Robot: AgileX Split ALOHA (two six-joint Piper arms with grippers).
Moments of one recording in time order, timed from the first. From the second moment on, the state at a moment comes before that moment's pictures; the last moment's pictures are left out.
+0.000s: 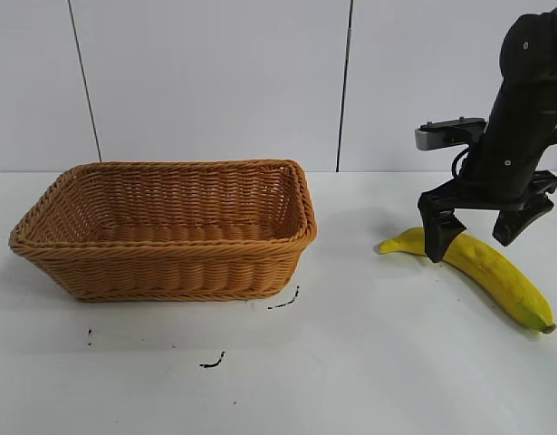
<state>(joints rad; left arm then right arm) -0.02 0.00 -0.50 -0.07 1.07 0.06 0.07 2.15 -1.45 0.00 0.74 -0.26</state>
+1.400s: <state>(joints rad) -0.02 0.00 -0.50 -0.07 1.07 0.06 0.07 1.99 -1.59 -0.06 1.11 -0.18</state>
